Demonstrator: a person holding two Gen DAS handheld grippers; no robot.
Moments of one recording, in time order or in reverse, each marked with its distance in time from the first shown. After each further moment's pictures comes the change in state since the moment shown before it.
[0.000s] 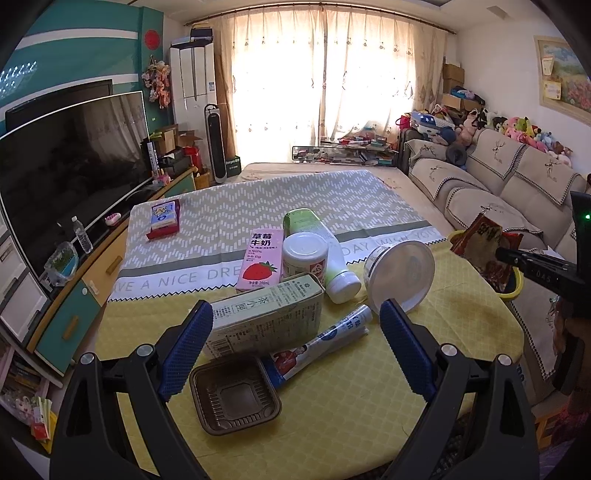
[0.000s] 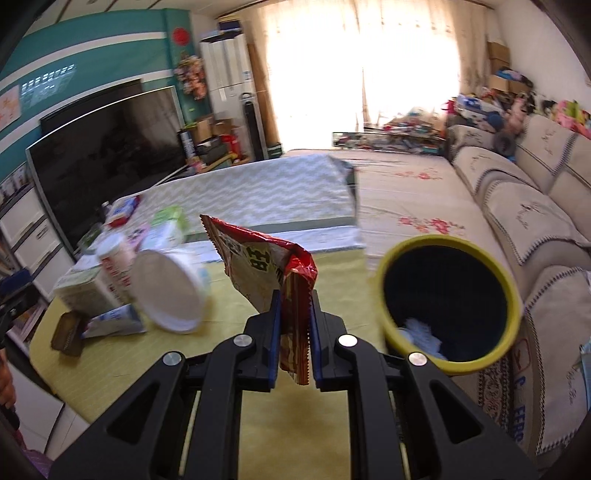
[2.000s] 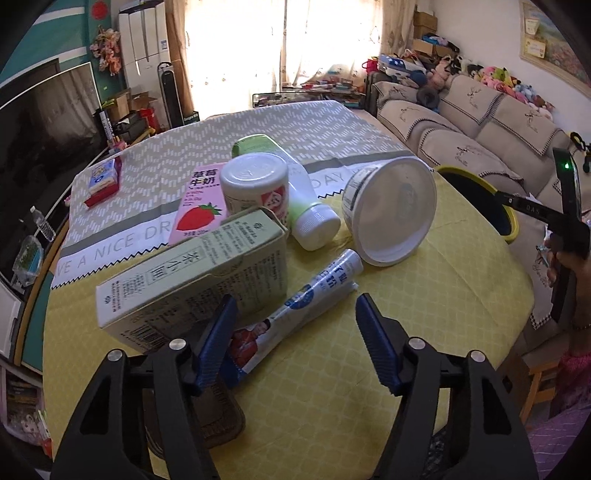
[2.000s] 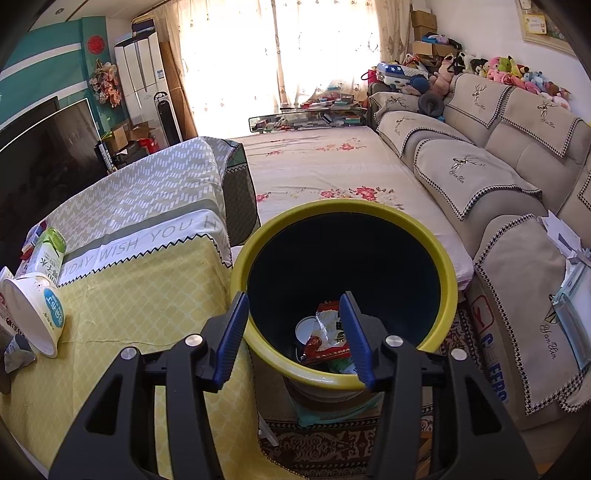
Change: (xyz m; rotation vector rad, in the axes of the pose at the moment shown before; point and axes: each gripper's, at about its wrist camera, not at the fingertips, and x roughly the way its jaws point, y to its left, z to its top) left arm 0.087 -0.019 -0.020 0.112 0.225 -0.134; right arm 0.054 -0.091 -0.012 0.144 0.060 -0.205
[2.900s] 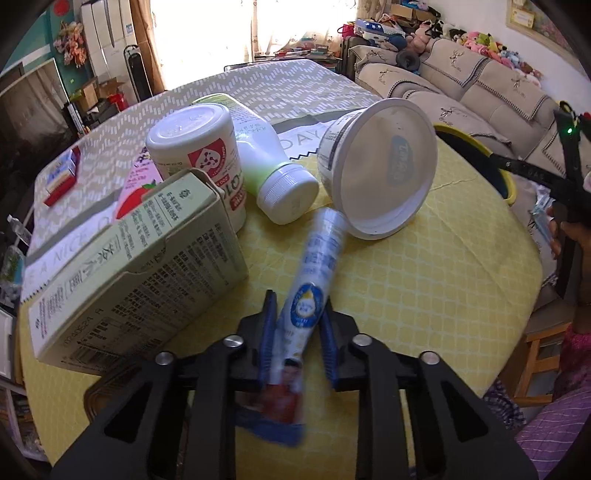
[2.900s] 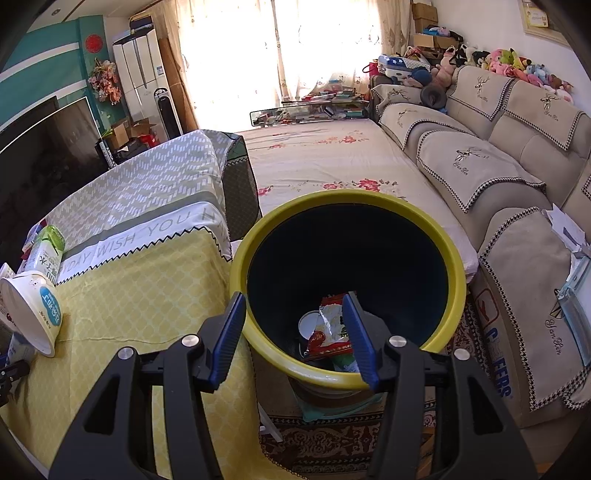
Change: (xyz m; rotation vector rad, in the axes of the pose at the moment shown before) left arm 0.046 -0.007 0.003 0.047 0.132 -0.086; right arm 0.010 -0.004 -0.002 0.012 0.026 0.020
